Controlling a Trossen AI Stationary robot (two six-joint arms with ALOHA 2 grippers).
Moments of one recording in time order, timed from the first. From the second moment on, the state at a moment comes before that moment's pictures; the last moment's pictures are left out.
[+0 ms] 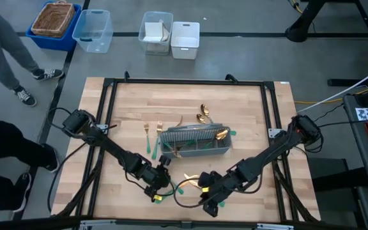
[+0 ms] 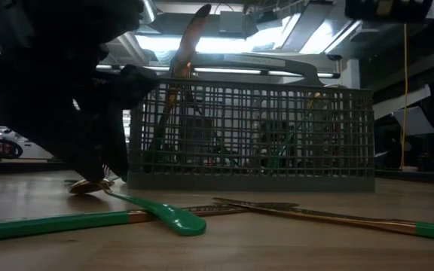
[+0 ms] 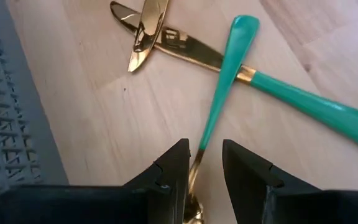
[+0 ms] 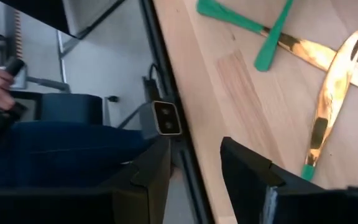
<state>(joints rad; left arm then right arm) -0.54 1.78 0.96 -0.18 -0.27 0.01 0.62 1.77 1.37 -0.39 0.01 1.04</state>
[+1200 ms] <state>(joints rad) -0.44 1.82 0.96 -0.30 -0.05 0.16 0.62 1.52 1.37 -0.42 0.16 0.90</state>
